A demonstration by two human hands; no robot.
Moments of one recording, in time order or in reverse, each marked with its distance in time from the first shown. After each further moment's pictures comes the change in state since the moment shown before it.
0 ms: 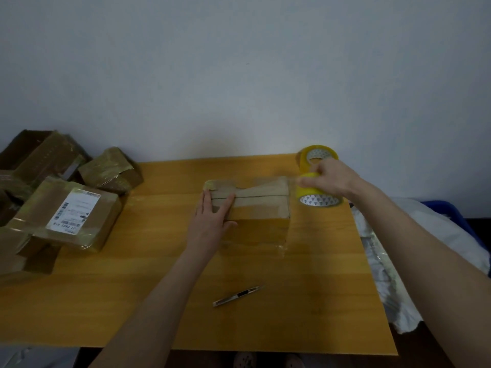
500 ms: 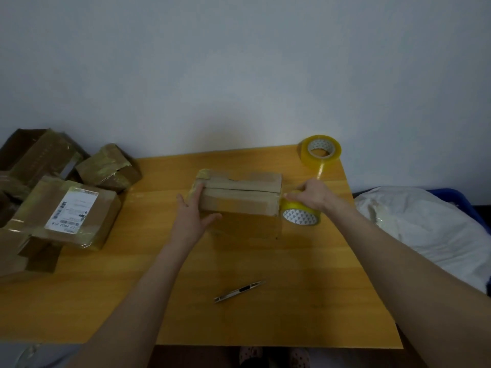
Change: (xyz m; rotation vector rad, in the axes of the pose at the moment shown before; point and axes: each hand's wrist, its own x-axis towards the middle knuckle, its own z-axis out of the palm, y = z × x) left_hand 0.002 -0.027 -0.008 -0.397 -0.014 -0.218; right_hand 0.018 0.021 0.068 0.029 -0.090 0.203
